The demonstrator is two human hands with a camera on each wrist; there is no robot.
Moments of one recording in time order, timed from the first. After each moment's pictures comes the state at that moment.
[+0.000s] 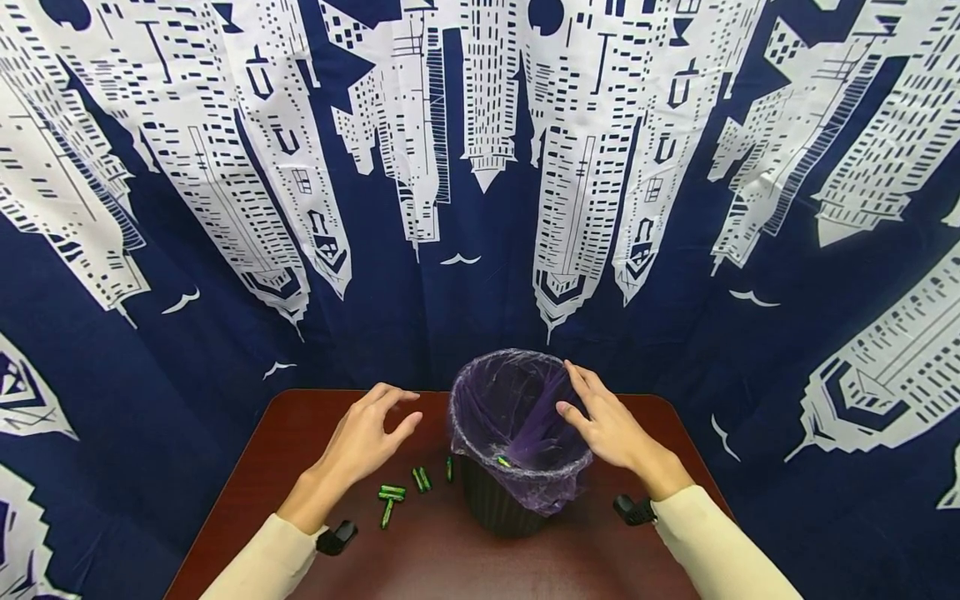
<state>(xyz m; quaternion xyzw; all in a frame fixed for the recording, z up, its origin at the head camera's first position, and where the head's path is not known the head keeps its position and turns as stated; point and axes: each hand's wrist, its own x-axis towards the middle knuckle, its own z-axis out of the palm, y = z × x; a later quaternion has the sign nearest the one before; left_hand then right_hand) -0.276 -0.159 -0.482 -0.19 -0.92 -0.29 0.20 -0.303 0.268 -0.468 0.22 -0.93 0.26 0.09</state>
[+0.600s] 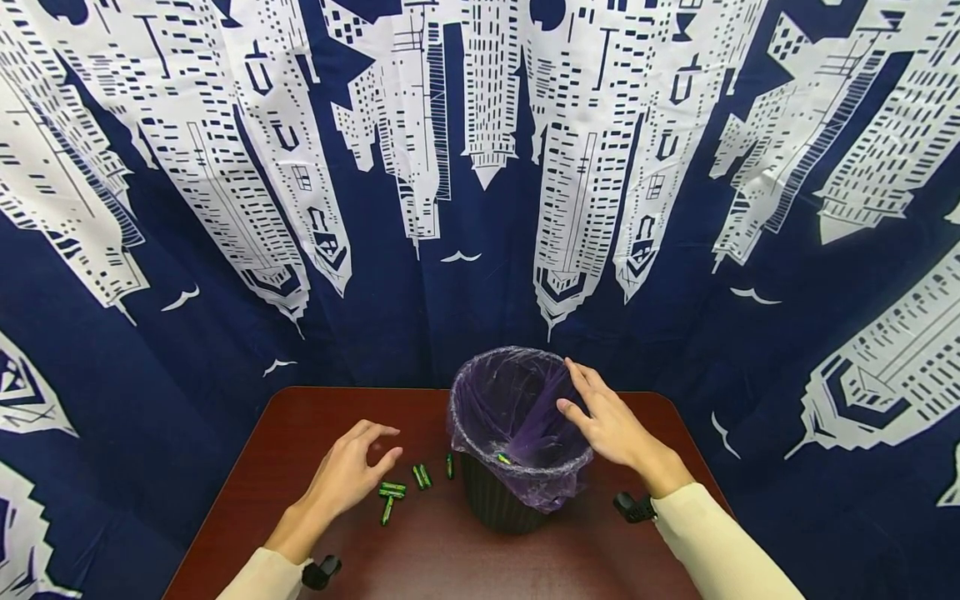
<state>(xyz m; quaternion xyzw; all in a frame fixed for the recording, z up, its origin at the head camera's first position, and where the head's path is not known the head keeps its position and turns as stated) -0.261 -0.188 -0.547 -0.14 -0.93 -0.29 0.15 -0.305 0.268 -0.469 0.22 -0.93 0.27 0.09</state>
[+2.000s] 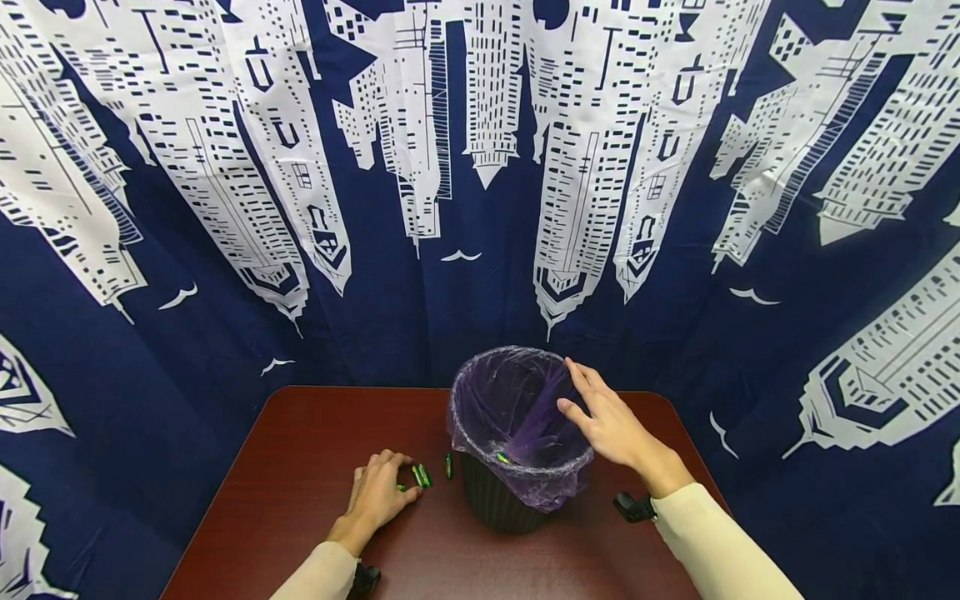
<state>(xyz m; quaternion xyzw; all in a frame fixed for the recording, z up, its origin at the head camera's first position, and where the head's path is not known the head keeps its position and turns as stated) -0.281 -0.153 -0.650 -0.08 -0.97 -0.23 0.10 -0.306 0.268 -0.470 0.22 -0.93 0.26 0.09</state>
